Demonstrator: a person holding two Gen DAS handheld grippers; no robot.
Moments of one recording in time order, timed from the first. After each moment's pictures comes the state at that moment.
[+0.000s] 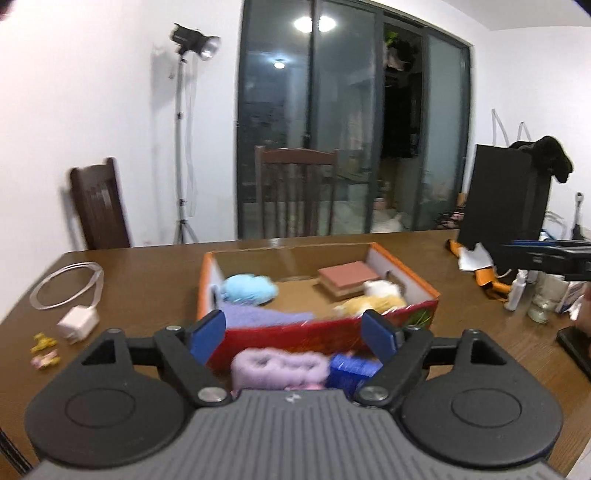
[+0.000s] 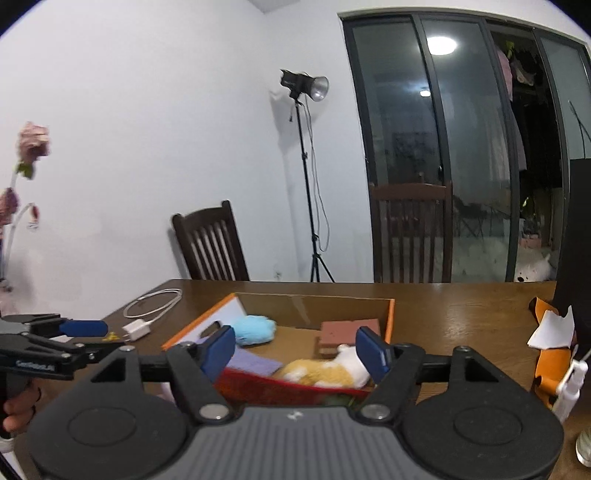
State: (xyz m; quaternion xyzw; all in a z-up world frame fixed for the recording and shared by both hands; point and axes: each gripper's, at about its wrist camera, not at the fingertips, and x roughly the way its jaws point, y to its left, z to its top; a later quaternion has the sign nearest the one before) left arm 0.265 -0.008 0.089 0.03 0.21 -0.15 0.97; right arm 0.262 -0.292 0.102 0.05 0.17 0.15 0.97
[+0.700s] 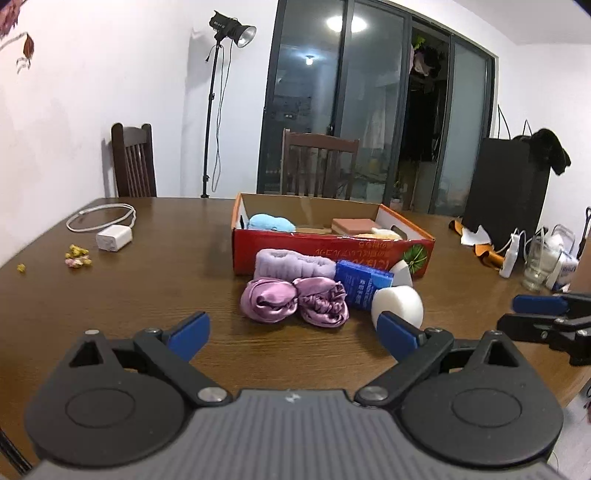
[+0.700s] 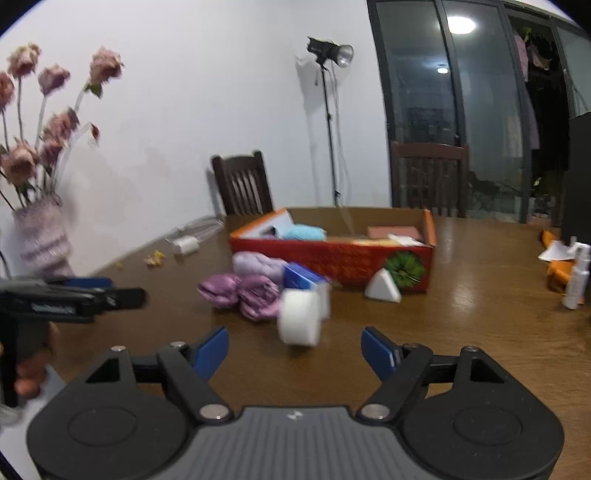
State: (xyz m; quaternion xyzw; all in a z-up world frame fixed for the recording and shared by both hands) left arm 0.172 0.030 0.025 -0.02 0.22 -0.13 0.96; right arm 0.143 -0.236 0.023 0.05 0.21 0.19 0.96
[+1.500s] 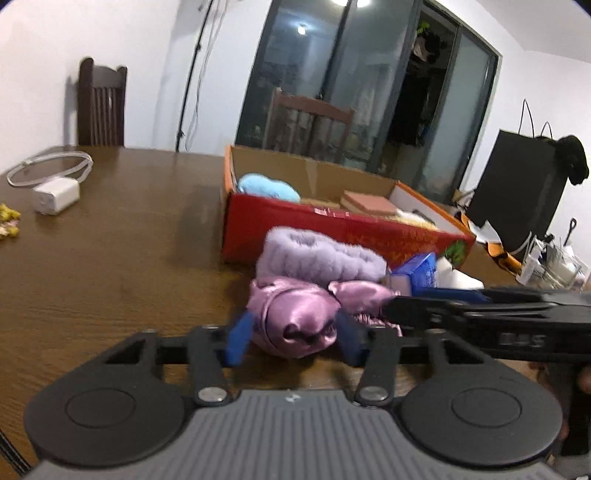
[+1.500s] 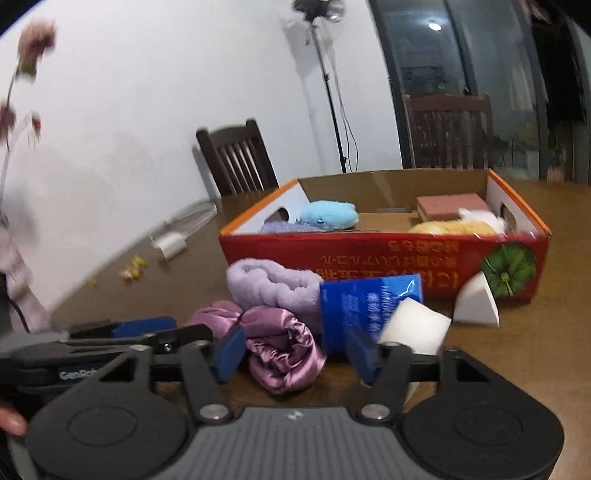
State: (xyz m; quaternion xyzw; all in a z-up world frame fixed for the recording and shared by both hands) left arm 0.304 0.047 -0.030 -0.07 0.29 -0.19 0.94; right arm 0.306 -0.149 -0.015 0.04 0.28 0.18 0.94
